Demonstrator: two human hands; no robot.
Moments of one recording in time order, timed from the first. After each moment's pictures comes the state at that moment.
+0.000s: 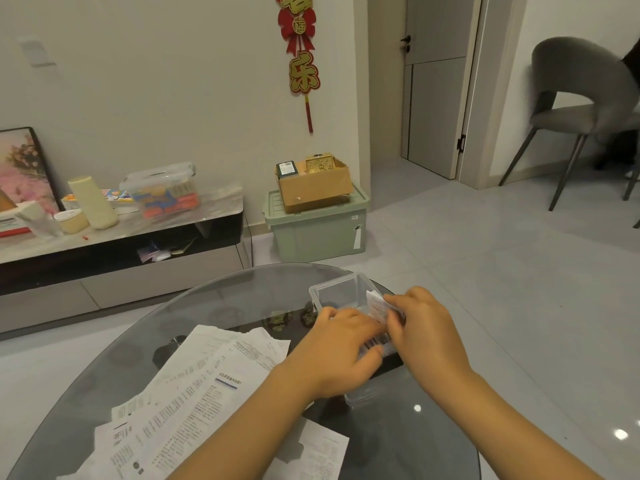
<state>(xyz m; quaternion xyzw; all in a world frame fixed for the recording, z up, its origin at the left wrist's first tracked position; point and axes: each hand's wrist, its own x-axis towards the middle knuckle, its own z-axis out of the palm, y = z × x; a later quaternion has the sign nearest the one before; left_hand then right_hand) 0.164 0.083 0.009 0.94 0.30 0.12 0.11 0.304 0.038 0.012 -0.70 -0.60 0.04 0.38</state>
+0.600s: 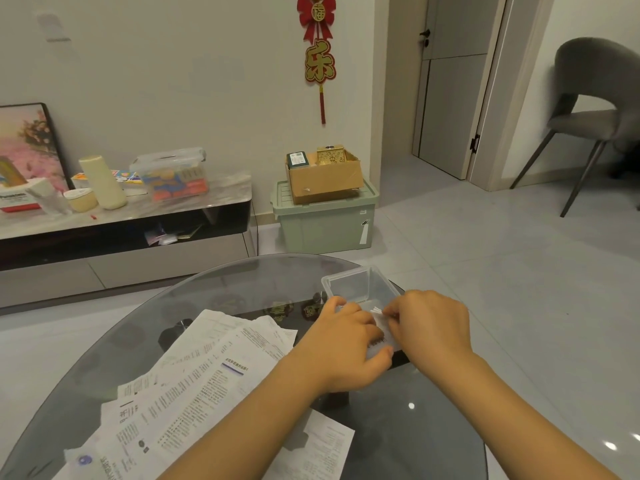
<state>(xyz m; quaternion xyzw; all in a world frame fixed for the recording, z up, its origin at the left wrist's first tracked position) 0.159 0.085 0.001 0.94 0.32 0.10 0.04 0.296 0.047 0.028 -0.75 -0.65 -0.08 0.12</state>
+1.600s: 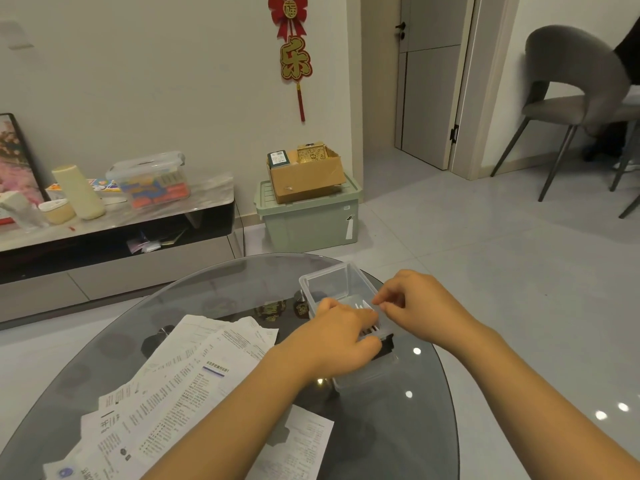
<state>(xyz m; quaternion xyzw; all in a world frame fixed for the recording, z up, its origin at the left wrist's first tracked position) 0.176 0.084 0.009 0.91 0.35 0.05 0.20 0.342 0.052 0.029 -0.67 -0.68 0.15 0.24</state>
